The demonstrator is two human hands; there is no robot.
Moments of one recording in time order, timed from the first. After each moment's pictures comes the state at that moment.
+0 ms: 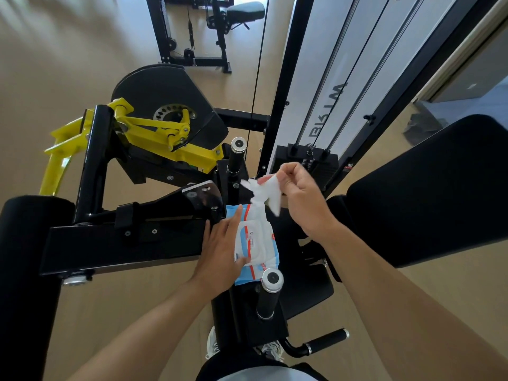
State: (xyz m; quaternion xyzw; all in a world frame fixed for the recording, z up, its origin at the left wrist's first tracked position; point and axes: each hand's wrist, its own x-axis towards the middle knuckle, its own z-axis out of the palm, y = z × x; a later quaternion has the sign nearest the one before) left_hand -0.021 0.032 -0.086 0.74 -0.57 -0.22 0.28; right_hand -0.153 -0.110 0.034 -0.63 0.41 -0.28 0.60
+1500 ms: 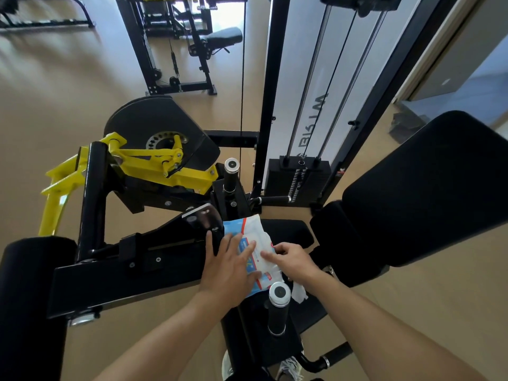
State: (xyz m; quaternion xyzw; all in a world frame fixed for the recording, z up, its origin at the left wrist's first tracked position) left_hand -0.021 0.020 -0.057 0.75 -0.66 -0.08 -0.04; right_hand -0.181 -0.069 -0.068 -0.56 0.57 -0.07 0.59
